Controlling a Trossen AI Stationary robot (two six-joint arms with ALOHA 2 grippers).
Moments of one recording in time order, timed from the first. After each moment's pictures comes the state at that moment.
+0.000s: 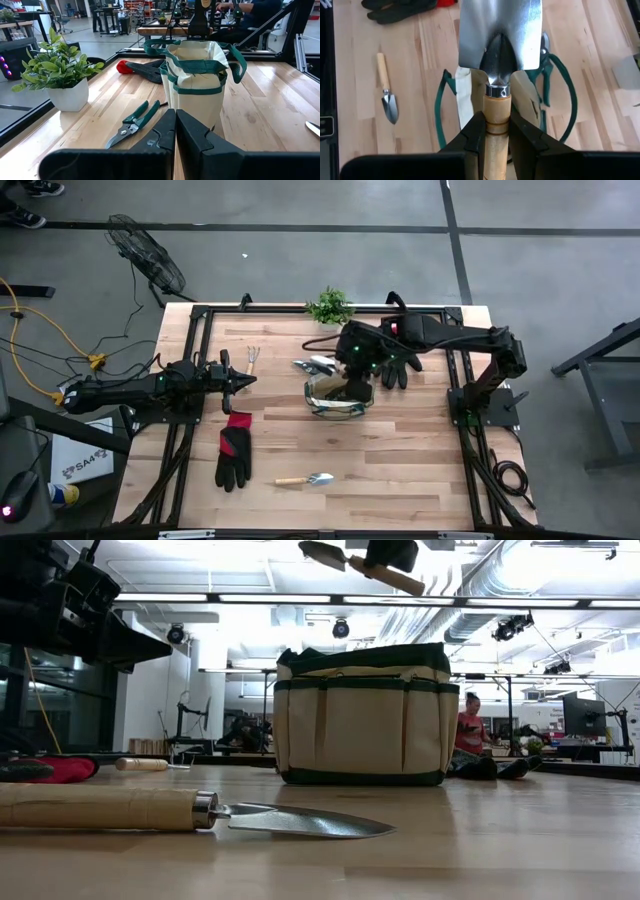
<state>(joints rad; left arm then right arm) 0.11 0.10 0.02 0.00 -0.06 0.02 -0.04 1.69 1.83 -1.16 -0.03 0.18</state>
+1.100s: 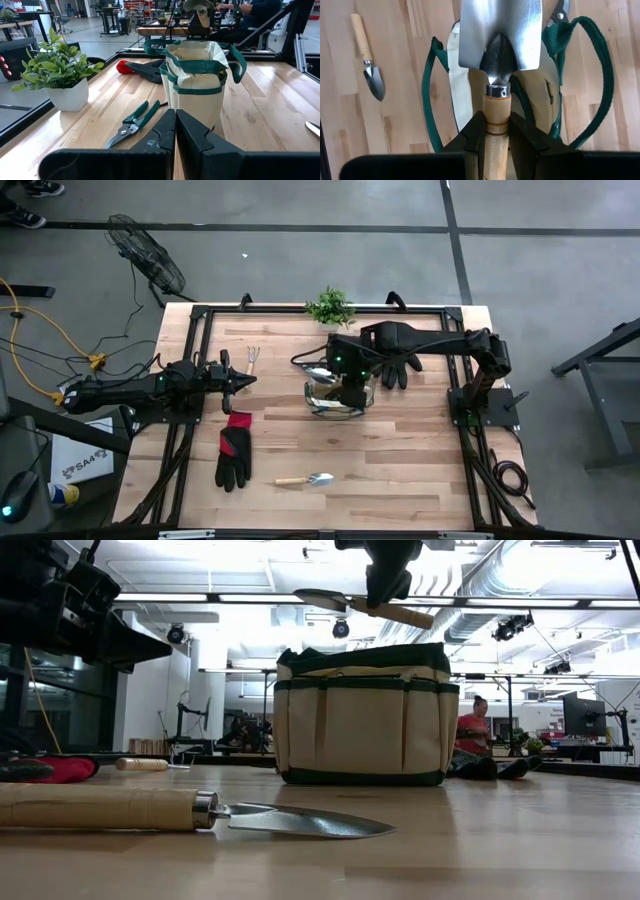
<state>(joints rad) 0.11 0.10 0.02 0.00 -0.06 0.02 -0.04 1.81 1.83 -1.23 -0.06 0.15</state>
